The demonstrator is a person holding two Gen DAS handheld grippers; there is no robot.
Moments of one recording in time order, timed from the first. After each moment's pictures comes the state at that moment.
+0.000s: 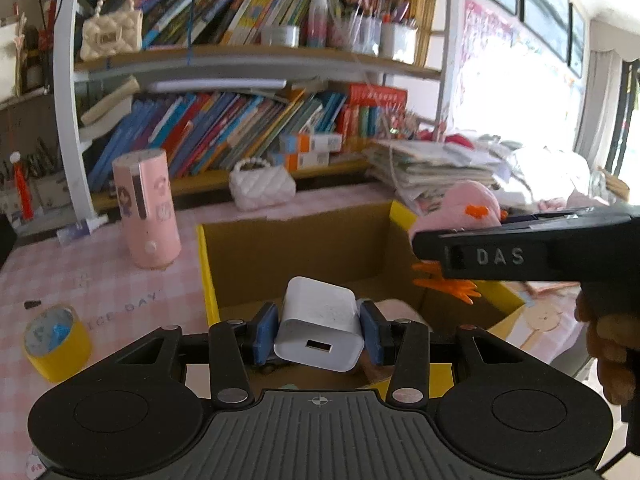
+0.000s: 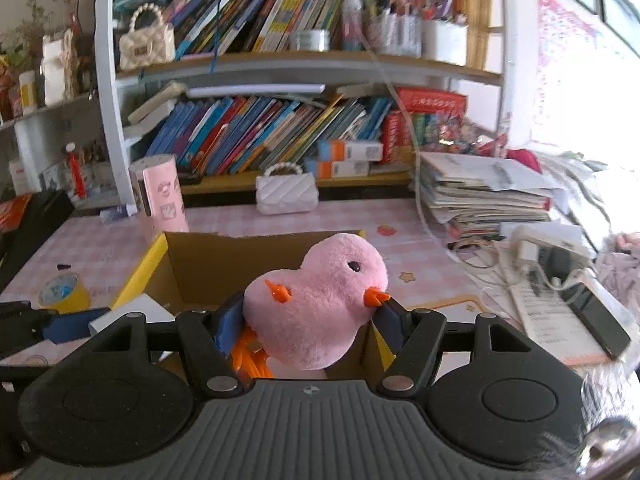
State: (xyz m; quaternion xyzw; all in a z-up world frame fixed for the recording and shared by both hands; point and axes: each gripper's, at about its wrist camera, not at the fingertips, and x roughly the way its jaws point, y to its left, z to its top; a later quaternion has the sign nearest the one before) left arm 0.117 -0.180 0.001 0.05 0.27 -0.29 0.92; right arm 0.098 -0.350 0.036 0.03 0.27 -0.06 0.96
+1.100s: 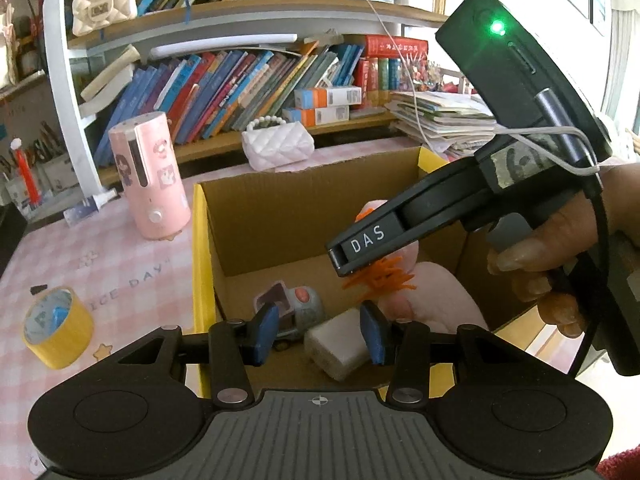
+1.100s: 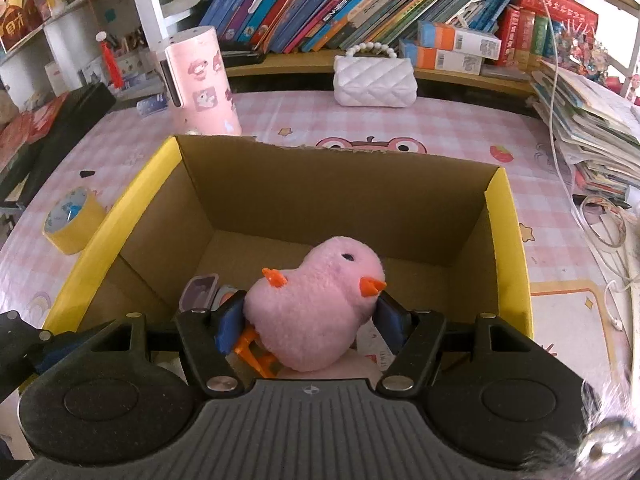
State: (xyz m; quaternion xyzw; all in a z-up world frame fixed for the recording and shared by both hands) left arm 0.134 -0.207 -0.022 0.10 0.31 -0.25 0.91; right arm 0.219 -0.349 -0.020 0.02 0.44 0.07 0.90
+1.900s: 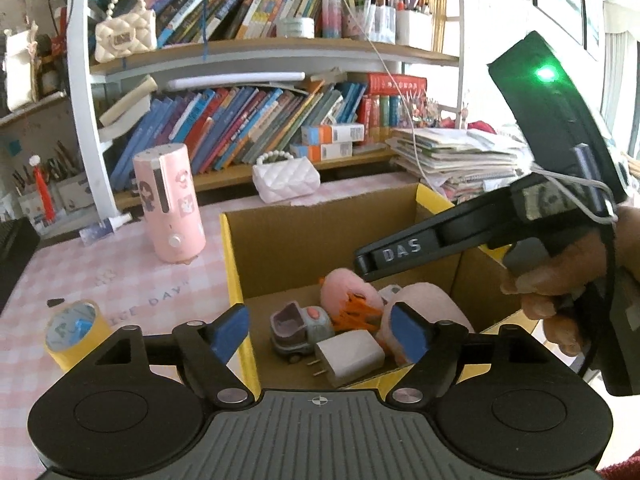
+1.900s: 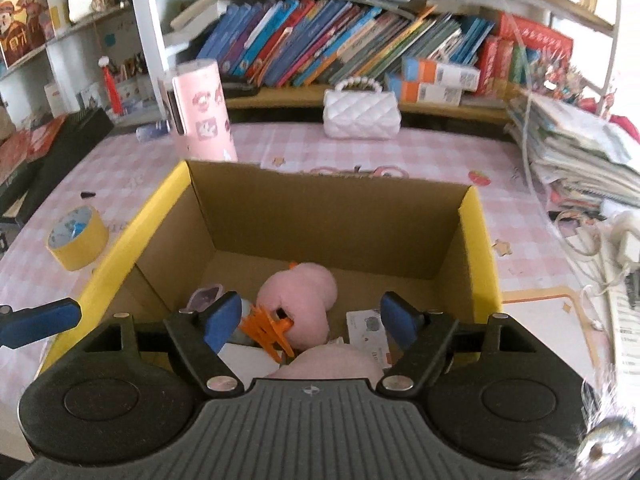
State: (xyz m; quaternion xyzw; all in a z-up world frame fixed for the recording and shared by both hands) left arm 0.112 -0.179 -0.002 0.08 0.26 -0.25 0.93; right arm 0.181 -0.344 0.000 0.01 0.37 0.04 0.93
